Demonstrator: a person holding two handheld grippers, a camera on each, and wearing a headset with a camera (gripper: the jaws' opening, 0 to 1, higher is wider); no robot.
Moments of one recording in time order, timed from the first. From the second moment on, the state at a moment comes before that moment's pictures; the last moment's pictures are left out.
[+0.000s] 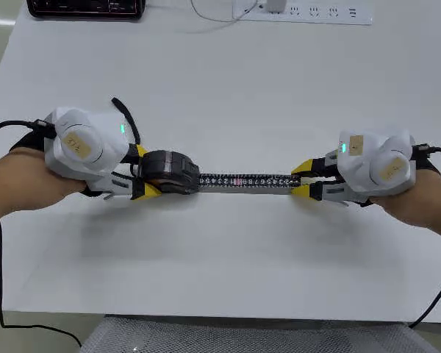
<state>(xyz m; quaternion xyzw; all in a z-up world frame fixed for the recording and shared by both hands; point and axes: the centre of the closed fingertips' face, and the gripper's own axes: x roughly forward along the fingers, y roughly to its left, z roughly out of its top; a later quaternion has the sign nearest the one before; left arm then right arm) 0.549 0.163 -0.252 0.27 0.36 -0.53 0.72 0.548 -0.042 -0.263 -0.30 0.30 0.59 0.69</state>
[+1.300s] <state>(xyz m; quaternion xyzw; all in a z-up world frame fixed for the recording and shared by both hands) 0.549 0.163 -0.251 0.27 0.36 -0.53 0.72 0.549 -0.074 -0.262 -0.31 0.31 0.58 0.69</state>
